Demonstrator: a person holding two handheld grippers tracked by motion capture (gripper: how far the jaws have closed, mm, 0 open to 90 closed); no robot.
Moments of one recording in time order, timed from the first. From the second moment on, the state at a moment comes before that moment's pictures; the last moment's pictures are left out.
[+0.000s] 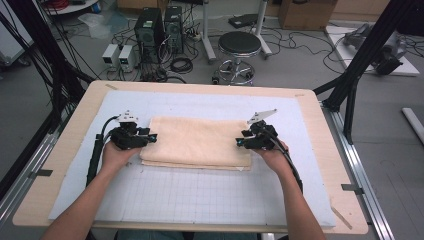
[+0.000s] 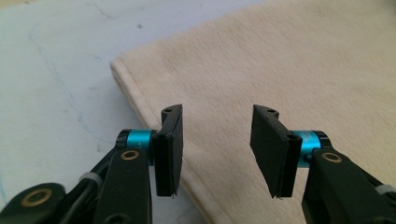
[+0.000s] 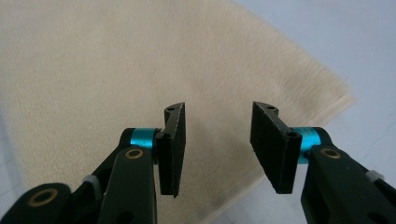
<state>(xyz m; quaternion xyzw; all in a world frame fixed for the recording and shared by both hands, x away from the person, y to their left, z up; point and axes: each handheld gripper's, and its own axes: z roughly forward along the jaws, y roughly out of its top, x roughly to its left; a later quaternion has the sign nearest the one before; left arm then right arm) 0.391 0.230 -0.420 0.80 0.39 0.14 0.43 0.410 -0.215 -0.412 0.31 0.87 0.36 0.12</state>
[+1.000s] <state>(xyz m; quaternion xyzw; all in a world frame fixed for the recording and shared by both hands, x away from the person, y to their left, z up) 0.380 0.225 -0.424 0.81 0.38 0.14 0.43 0.408 -0.219 -0.424 0.34 0.85 0.38 0.12</state>
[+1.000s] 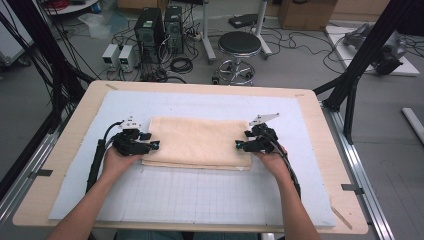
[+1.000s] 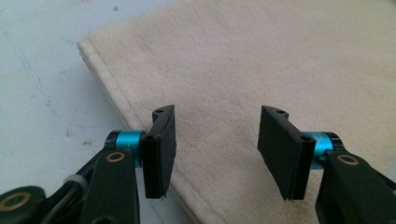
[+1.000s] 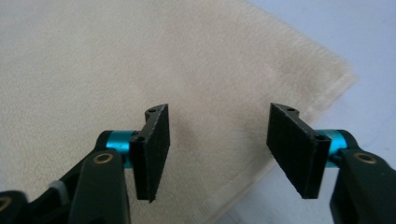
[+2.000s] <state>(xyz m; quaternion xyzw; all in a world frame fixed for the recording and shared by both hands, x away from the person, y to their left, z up) 0.349 0.239 -0.402 0.79 0.36 0.14 0.47 0.372 -0.215 -0.389 0.33 0.83 0.42 0.15</state>
